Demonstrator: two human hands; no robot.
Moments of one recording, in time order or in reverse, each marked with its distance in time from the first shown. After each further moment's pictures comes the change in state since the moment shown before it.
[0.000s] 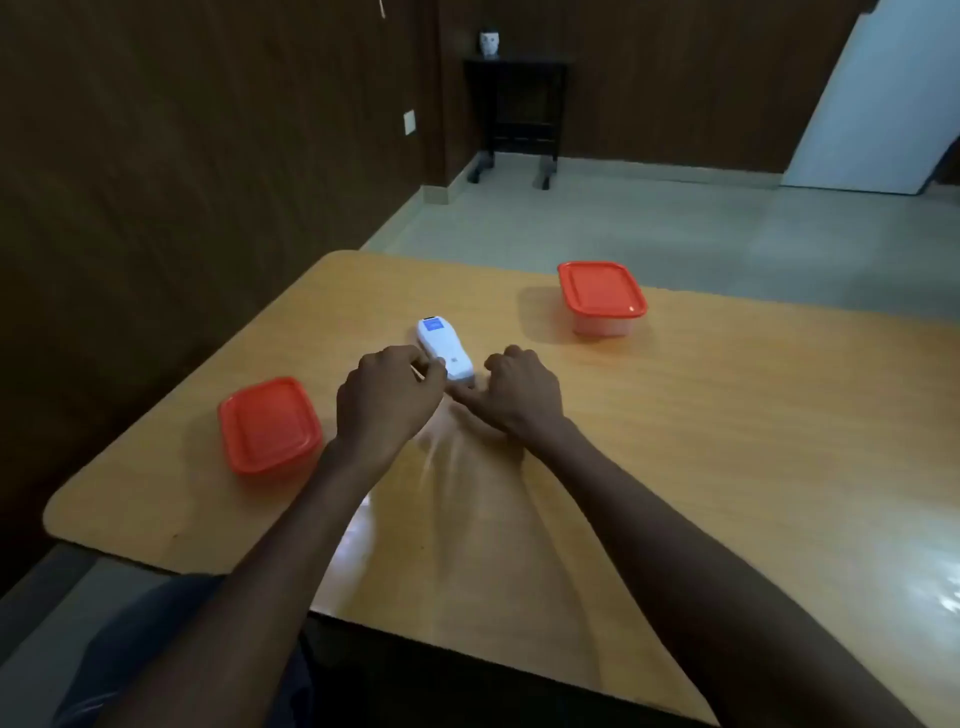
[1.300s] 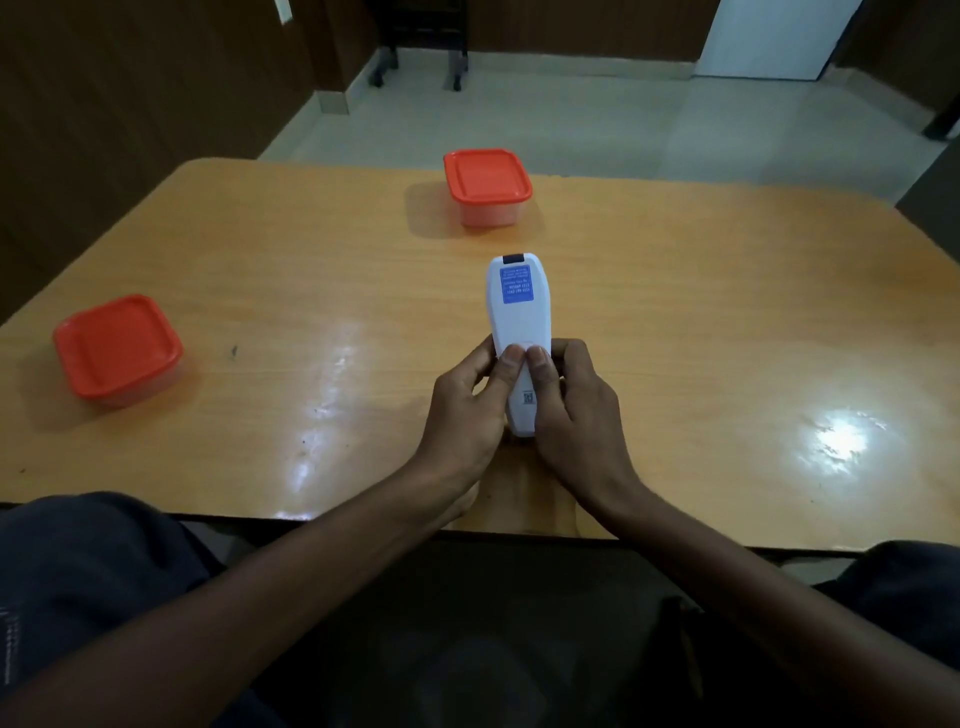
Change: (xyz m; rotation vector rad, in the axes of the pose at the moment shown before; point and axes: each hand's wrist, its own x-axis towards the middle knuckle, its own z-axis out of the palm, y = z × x) left_hand -0.169 0.108 0.082 -1.099 -0.498 -0.144; right_hand -0.220 0.080 -0.094 0.607 0.236 0.267
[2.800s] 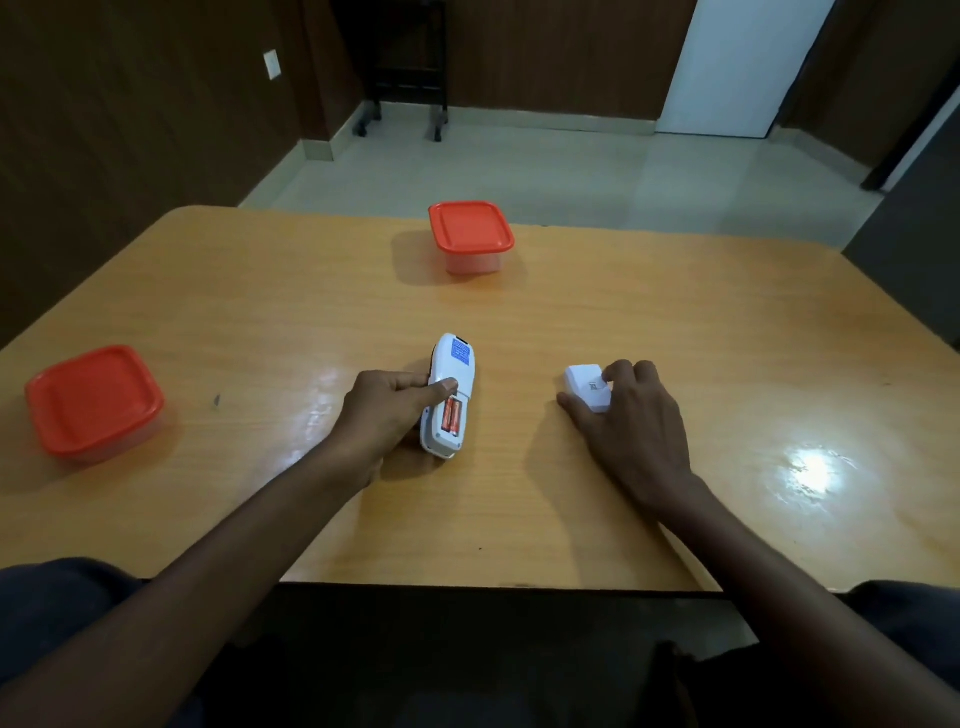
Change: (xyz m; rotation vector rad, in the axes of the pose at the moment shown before) left_hand 0.059 0.022 -0.067 0.253 0.038 -0.254; right_hand 0.055 0.062 -0.046 -0.692 0.141 0.001
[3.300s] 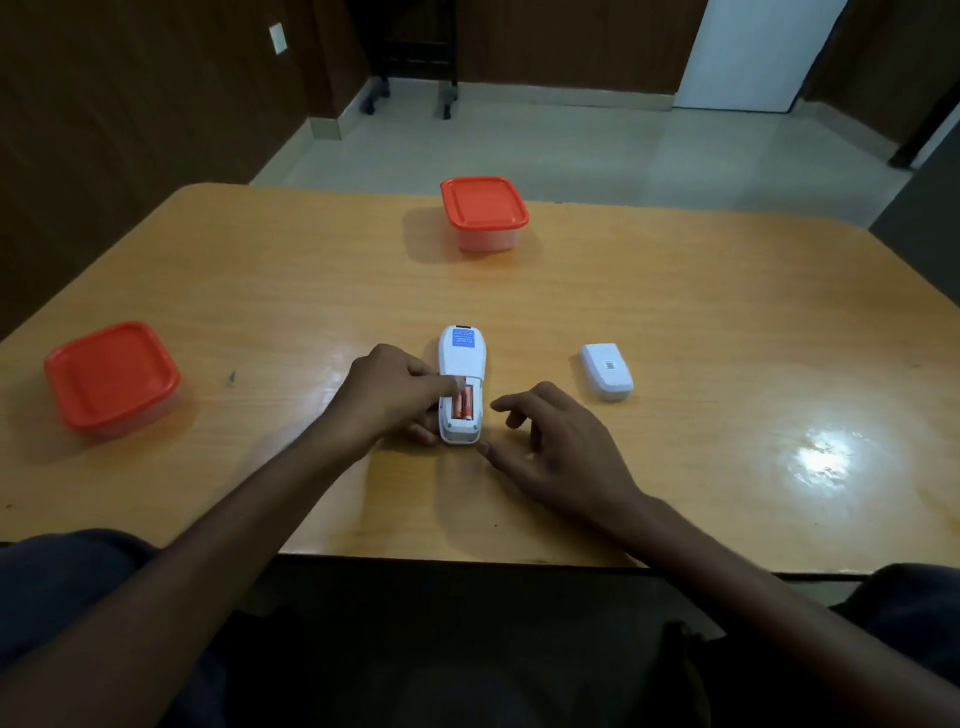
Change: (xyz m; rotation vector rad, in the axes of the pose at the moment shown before) left_hand -0.004 0.008 -0.013 0.384 0.019 0.041; right_hand -0.046 -0.058 0.009 0.304 -0.300 -0.384
